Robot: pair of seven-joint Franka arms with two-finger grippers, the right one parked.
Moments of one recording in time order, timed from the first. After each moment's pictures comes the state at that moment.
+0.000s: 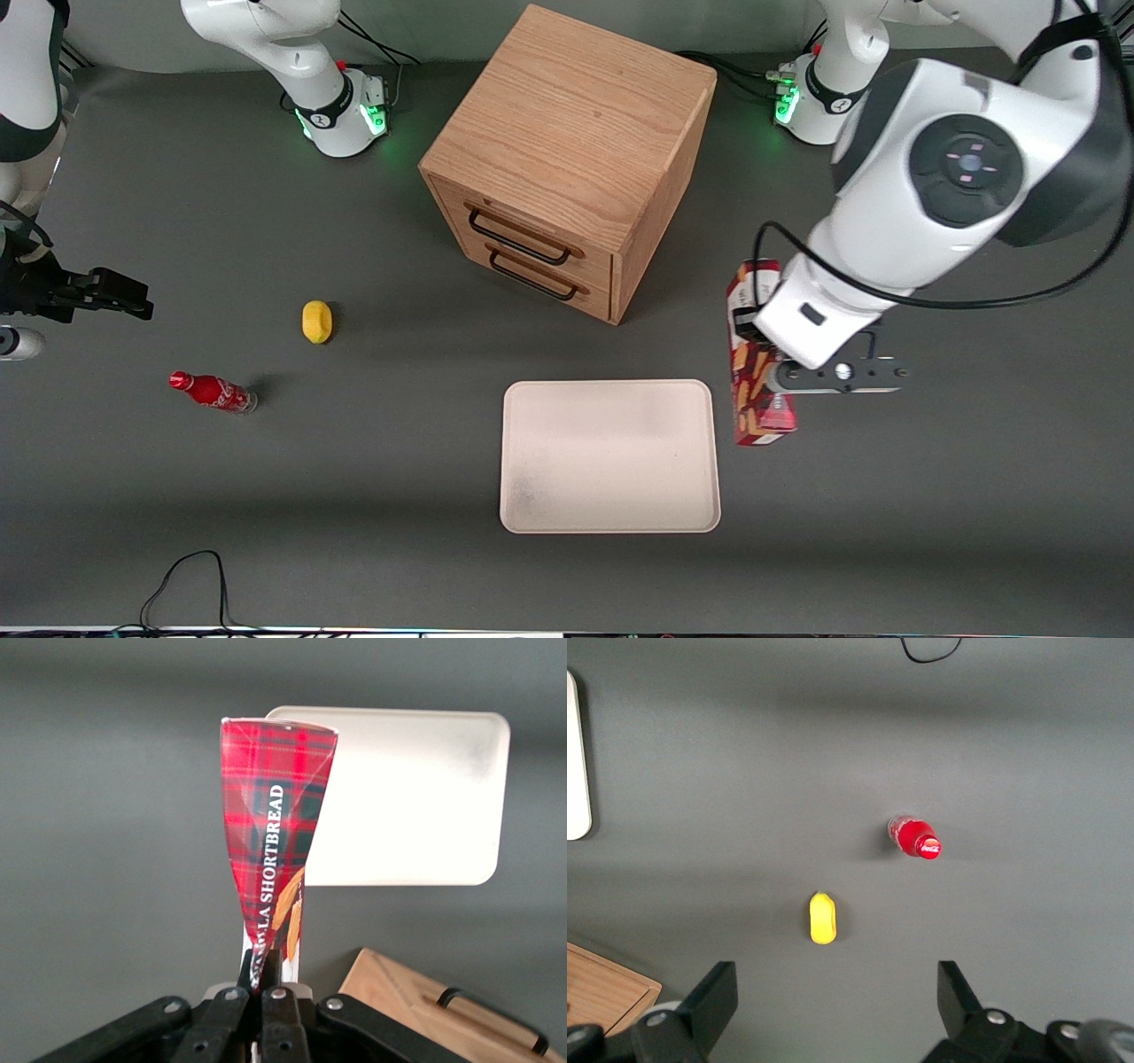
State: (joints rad) arm -0.35 0.49 -0.11 -1.06 0.01 1.60 -0.48
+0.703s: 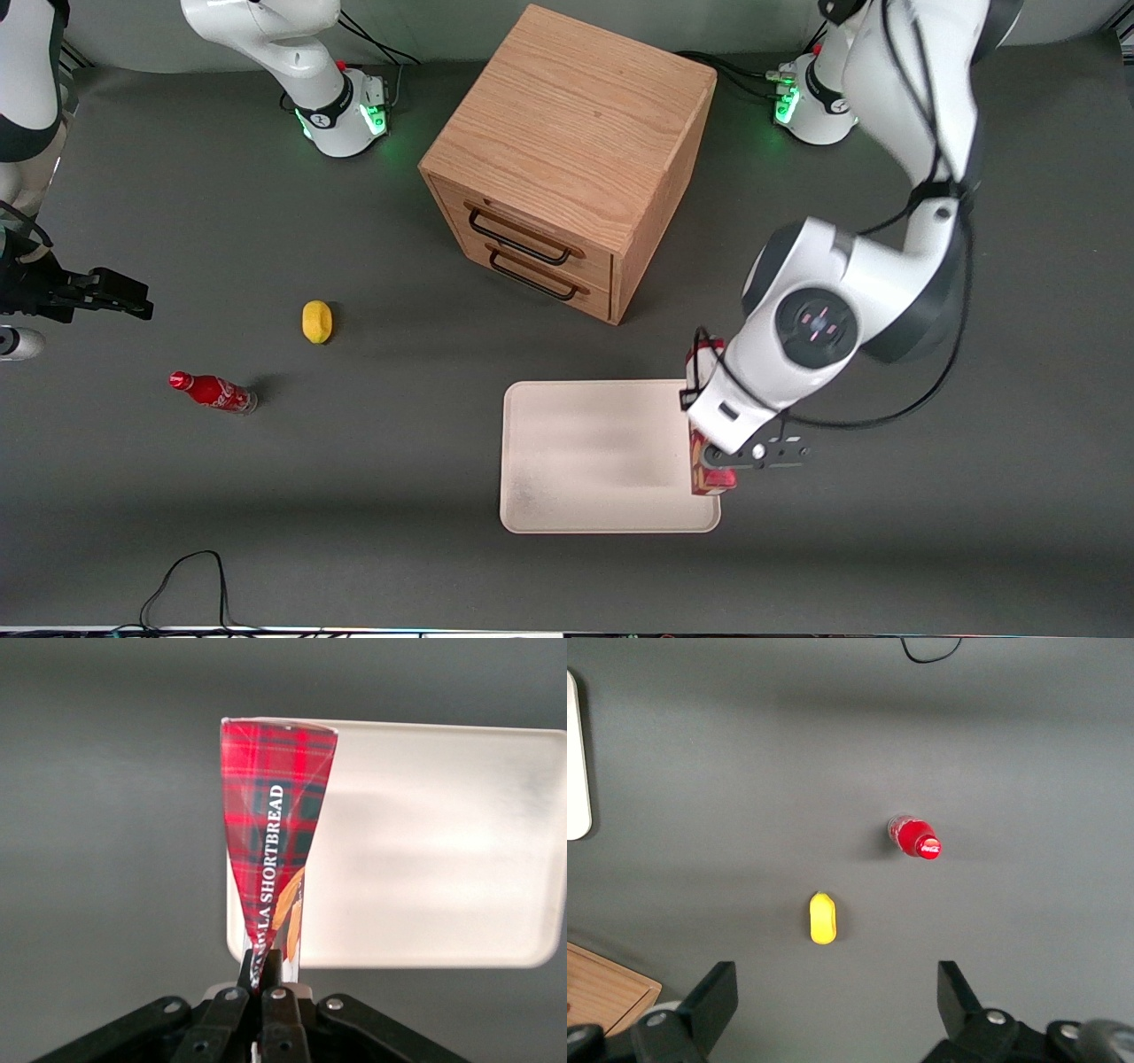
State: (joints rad) arm -0.37 0.77 -0.10 -1.07 0.02 1.86 -0.49
